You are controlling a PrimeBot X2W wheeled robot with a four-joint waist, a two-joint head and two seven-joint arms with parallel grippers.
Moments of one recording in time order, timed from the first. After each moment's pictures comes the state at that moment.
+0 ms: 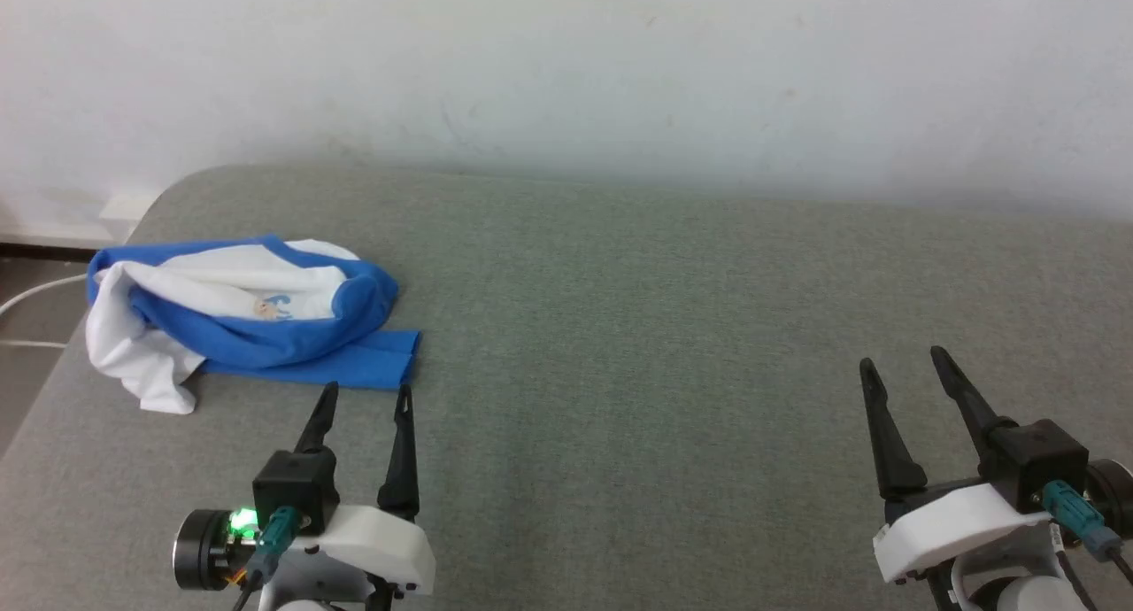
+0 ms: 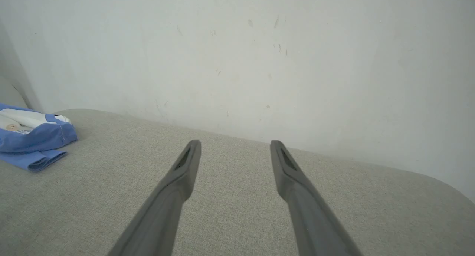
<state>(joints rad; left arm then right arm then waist) 0.01 0.05 -0.07 0.04 -0.04 0.04 -0.10 0.02 -0.05 -0.02 0.00 0.03 0.13 -0.10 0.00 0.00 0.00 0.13</state>
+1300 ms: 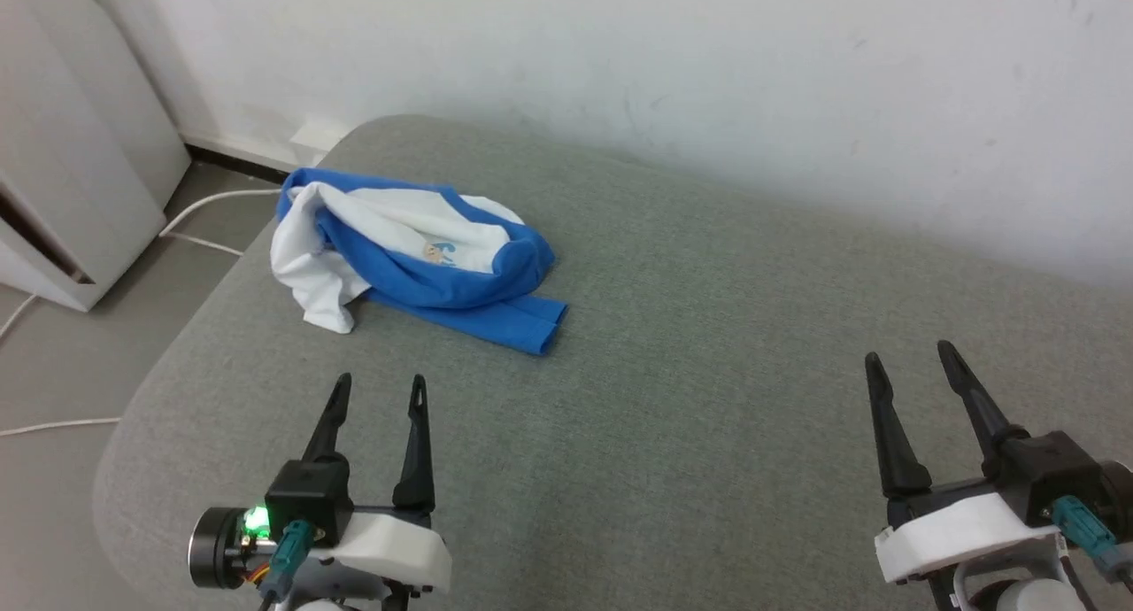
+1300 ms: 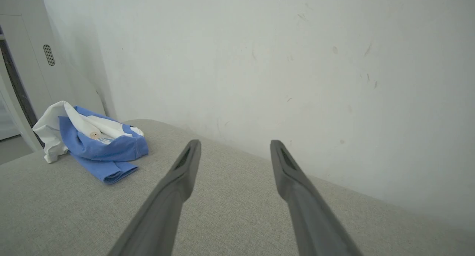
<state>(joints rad) 0.01 0.05 -0.11 0.04 -0.05 0.07 -0.18 0.03 -0.05 -0.02 0.00 0.03 0.13 -0.18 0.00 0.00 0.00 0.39</state>
